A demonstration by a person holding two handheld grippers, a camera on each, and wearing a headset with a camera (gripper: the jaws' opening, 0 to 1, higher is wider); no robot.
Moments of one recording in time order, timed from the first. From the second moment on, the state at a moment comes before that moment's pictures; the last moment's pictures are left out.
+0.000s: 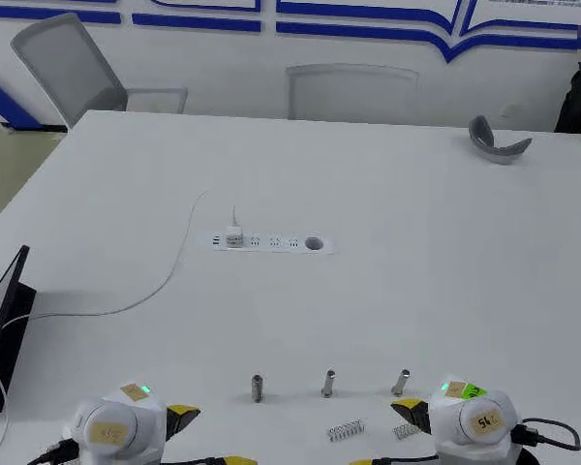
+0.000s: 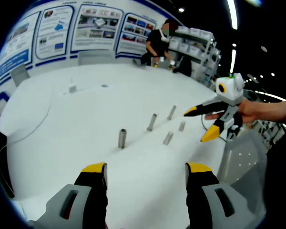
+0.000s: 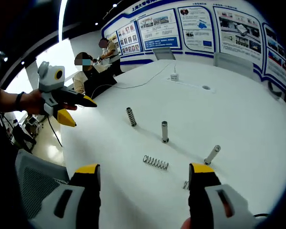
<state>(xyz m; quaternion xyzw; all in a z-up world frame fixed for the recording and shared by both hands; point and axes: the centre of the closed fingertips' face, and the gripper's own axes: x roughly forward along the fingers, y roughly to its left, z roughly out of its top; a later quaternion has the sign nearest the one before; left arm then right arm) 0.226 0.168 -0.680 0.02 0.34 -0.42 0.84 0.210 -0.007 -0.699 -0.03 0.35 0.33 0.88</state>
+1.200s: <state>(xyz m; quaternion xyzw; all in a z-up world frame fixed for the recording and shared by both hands) 0.235 0.081 -0.695 0.08 0.35 -0.51 0.78 0.191 -0.063 -0.692 0.00 0.34 0.27 0.90</state>
